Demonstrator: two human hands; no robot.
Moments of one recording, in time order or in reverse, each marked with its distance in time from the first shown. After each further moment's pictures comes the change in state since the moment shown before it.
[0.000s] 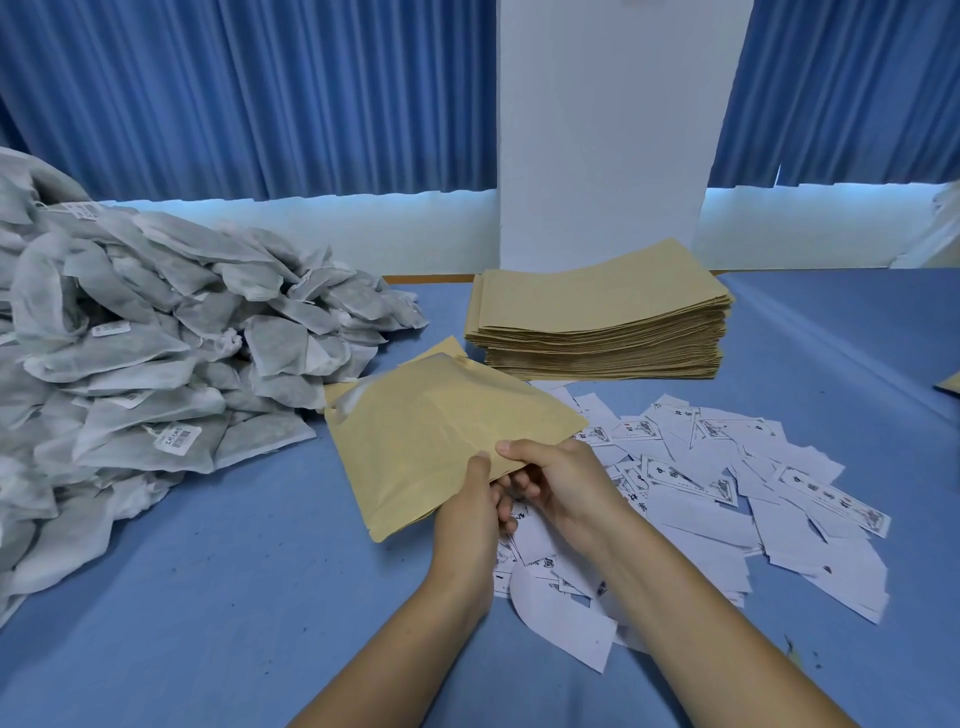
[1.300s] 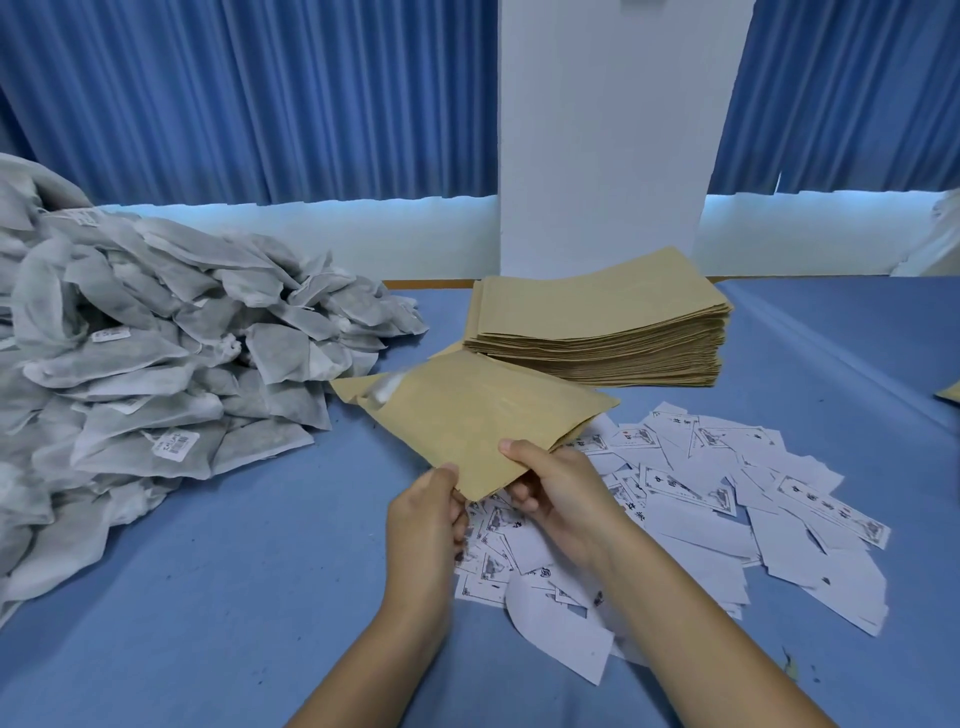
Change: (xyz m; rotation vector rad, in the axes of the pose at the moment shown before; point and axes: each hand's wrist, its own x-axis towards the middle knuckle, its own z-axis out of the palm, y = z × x) left_hand -0.006 0.009 -0.028 -0.018 0.056 0.204; right_hand -0.003 -0.003 0.003 0.038 0.028 -0.010
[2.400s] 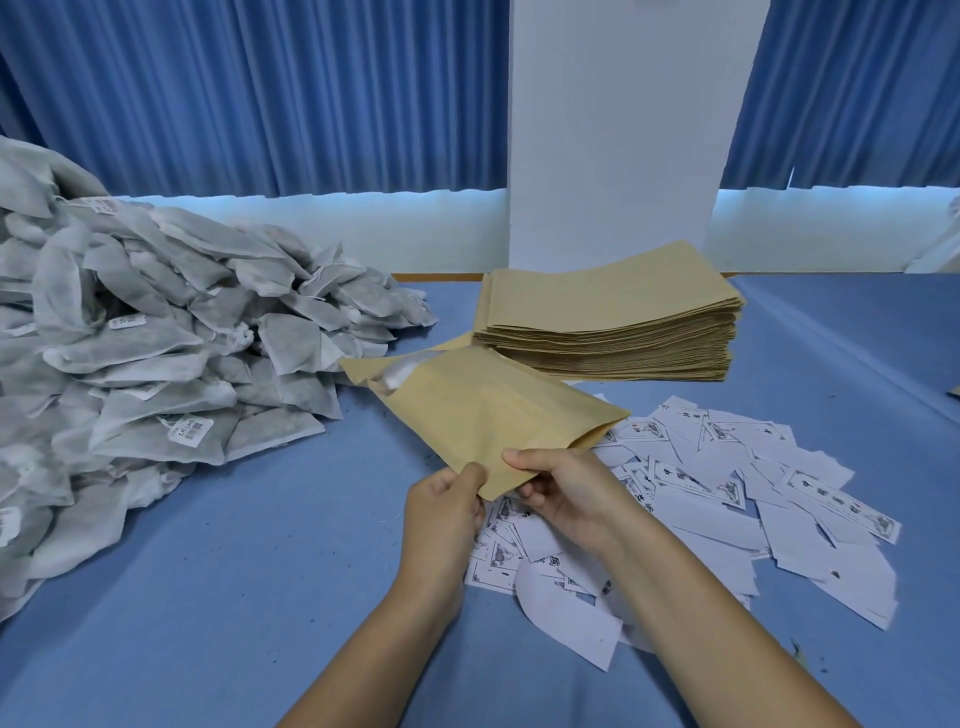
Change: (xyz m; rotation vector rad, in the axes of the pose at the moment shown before) left_hand -0.002 0.001 0.001 0.109 -0.037 0.029; right_hand 0.004 0.003 -0.003 0.065 -0.014 0.132
